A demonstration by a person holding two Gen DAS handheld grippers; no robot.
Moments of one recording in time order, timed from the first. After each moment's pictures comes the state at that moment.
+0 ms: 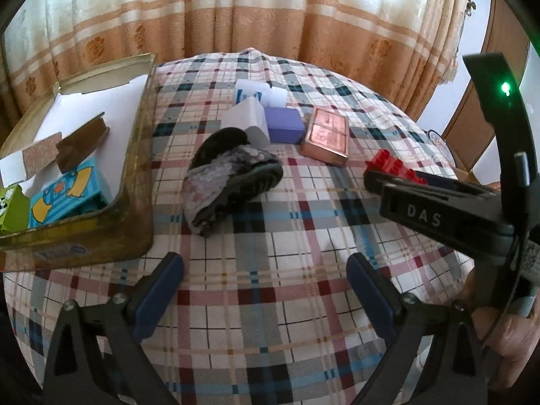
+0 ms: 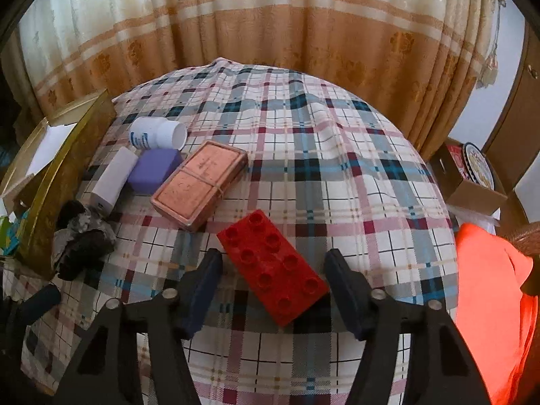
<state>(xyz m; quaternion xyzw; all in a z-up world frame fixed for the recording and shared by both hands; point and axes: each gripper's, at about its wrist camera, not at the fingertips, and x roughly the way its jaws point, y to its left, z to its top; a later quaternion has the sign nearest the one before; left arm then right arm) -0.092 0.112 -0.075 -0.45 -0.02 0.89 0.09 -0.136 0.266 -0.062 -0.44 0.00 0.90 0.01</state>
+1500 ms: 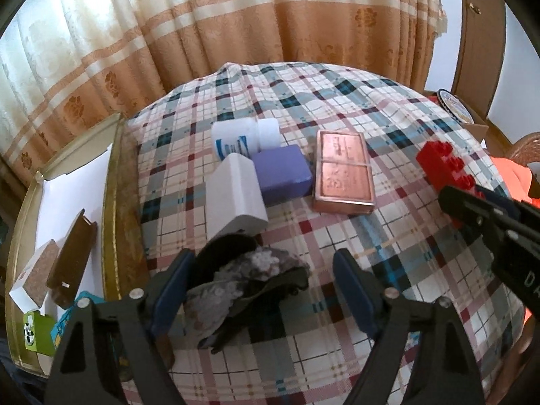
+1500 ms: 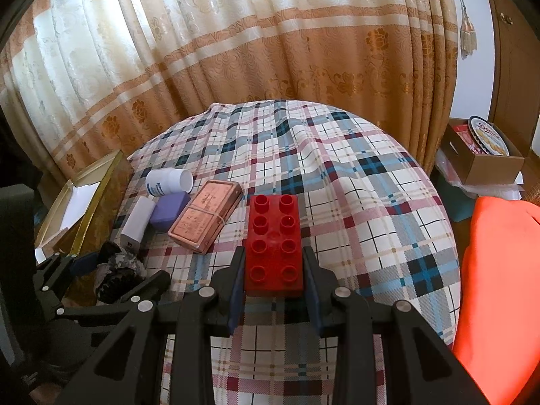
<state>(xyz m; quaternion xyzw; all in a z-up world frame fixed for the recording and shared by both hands) -0.153 0.146 -0.069 -0.44 0.13 0.89 0.08 -0.110 0.301 -0.053 -0.37 0.13 0.92 -0.01</state>
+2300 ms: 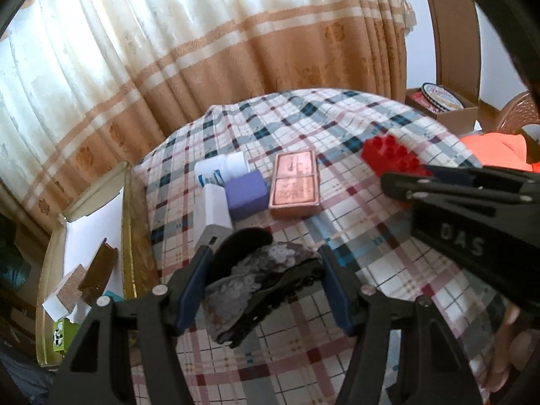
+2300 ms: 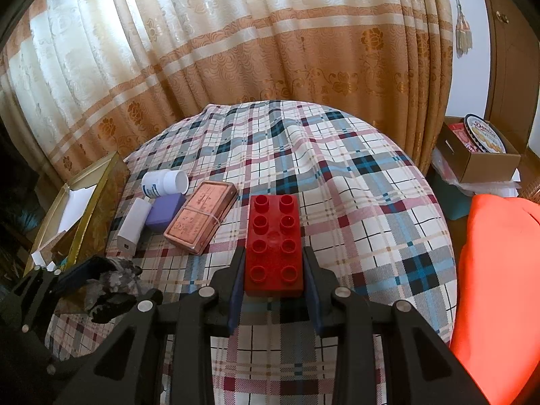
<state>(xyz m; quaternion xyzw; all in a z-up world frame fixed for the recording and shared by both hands) -0.110 0.178 -0.053 -0.36 0.20 0.91 0.09 -0.110 0.302 -0.053 -0.38 0.13 0.92 0.00</state>
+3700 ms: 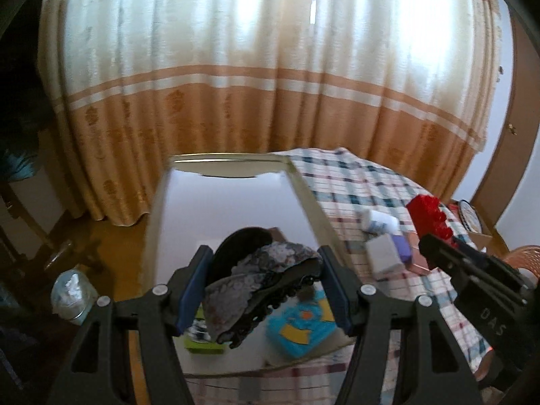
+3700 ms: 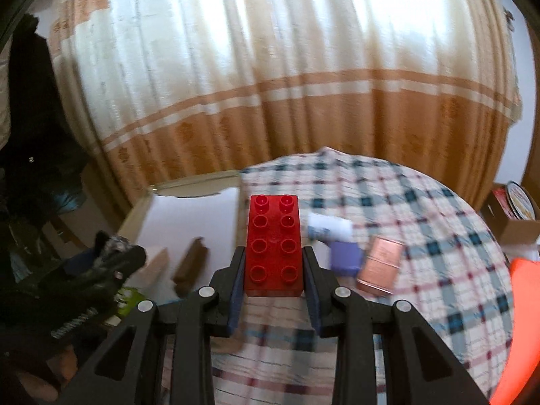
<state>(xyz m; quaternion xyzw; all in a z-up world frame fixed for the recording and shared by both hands) -0.116 -0.048 0.013 -0.33 -0.04 0.94 0.01 -0.108 0.129 0.025 -0.30 0.06 0.95 -0.09</state>
